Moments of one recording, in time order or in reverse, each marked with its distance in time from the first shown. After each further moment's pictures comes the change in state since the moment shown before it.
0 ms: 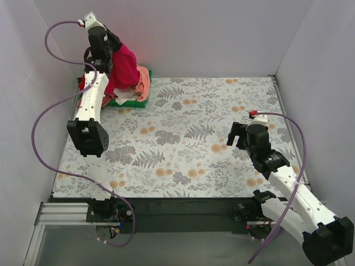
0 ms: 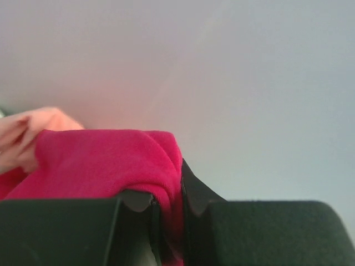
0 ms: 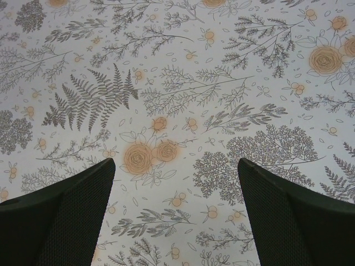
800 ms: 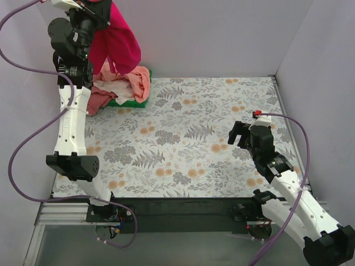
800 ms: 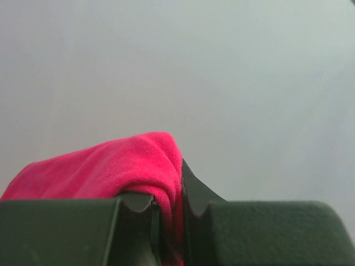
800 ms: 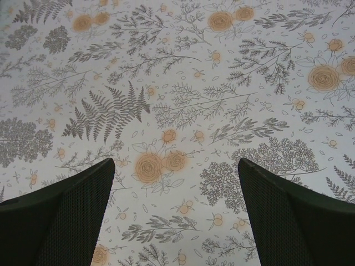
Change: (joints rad) left arm -0.014 -0.387 -0.078 0.235 0.314 -0.031; right arm 0.000 -0.064 -0.001 0.018 -0.005 -0.004
